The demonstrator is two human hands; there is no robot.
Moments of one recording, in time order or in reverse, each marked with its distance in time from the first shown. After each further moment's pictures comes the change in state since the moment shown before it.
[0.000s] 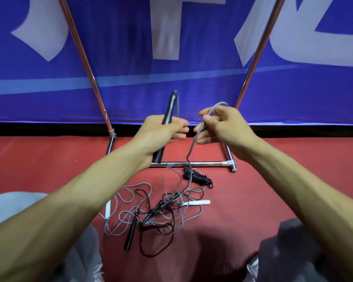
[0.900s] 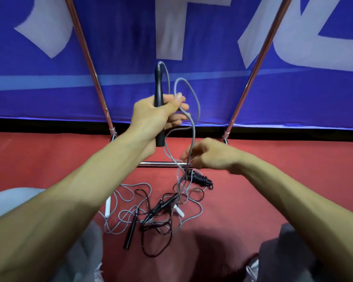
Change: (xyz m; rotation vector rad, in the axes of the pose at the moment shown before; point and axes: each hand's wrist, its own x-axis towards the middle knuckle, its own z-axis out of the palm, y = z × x) left_hand -0.001 0.023 -0.007 -0.348 0.142 0.152; right_hand -0.005 0.031 0.015 -0.555 -0.452 0.118
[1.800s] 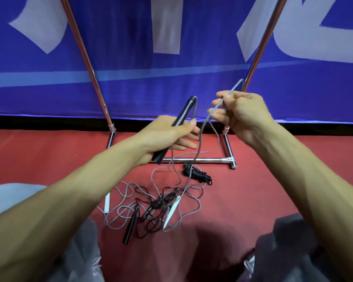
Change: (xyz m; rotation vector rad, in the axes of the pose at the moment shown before) left_hand -0.006 -0.025 0.004 0.425 -0.394 -0.208; right_hand -0.013 -0.024 -0.053 0.942 0.612 -0.098
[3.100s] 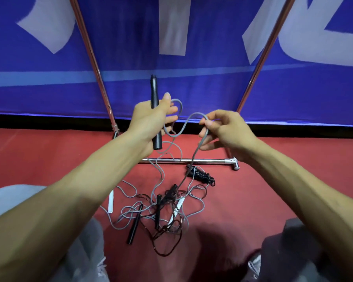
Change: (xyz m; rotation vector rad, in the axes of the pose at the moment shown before) left_hand -0.003 0.007 -0.026 -0.305 0.465 0.028; right_hand -0.011 0.035 0.015 -0.419 -0.210 0.014
